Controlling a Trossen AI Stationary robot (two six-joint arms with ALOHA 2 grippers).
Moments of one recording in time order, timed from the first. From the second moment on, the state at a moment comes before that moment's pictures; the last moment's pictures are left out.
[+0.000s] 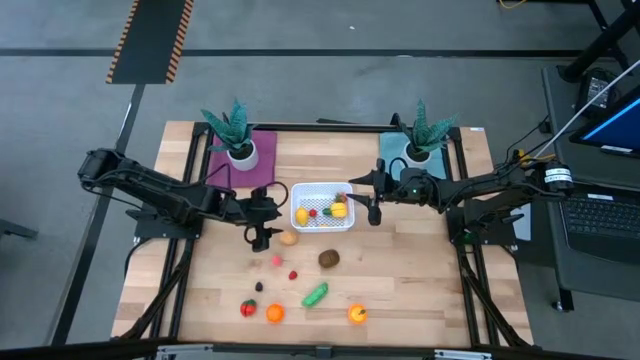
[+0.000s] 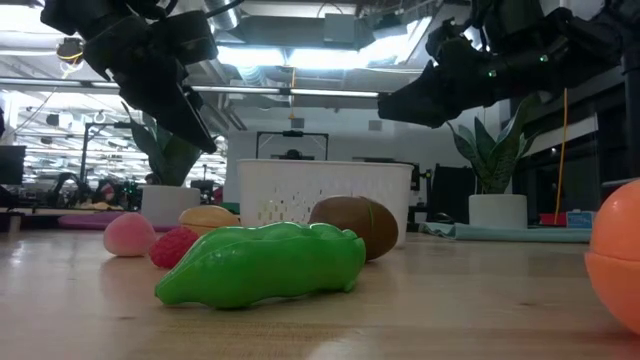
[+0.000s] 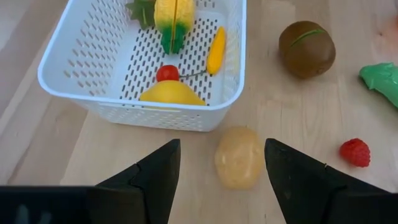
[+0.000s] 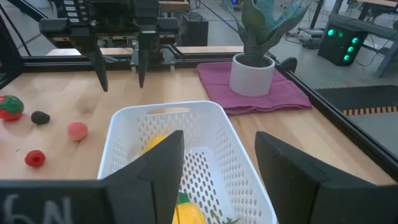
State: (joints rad) left arm -0.17 1.18 0.63 -0.26 -0.21 -0.27; right arm -0.11 1.31 0.45 0.66 0.06 -0.03
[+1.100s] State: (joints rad) left arm -0.17 1.42 0.62 -0.20 -0.14 -0.30; right arm -0.11 1.31 0.45 0.64 0.06 -0.03
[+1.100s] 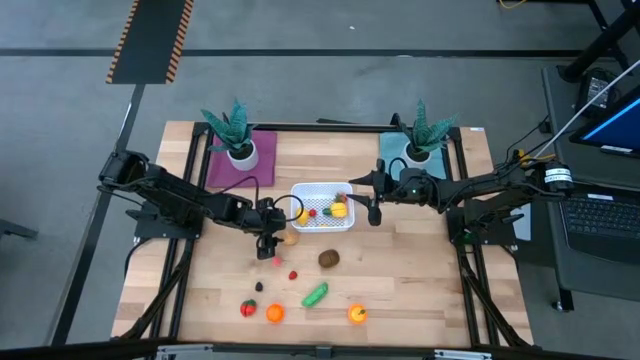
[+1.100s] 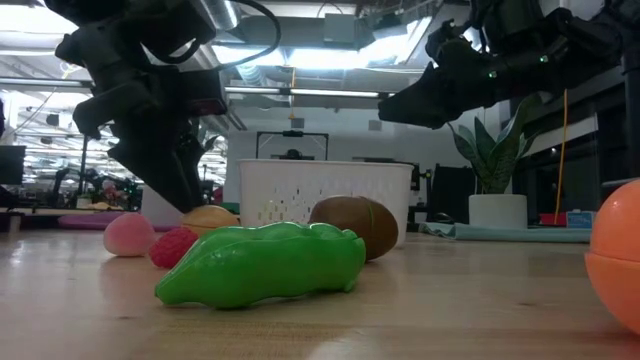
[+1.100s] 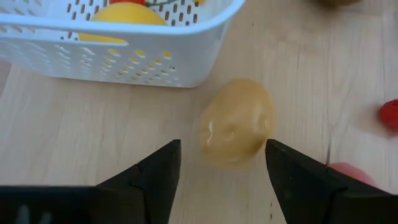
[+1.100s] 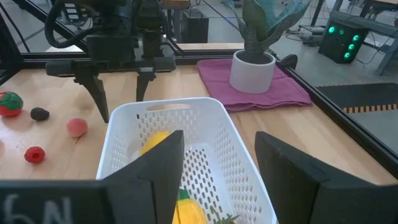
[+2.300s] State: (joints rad) left arm -0.22 1.42 0.62 -0.15 -0.15 -0.31; right arm -0.11 1.31 0.45 0.63 0.06 -0.03
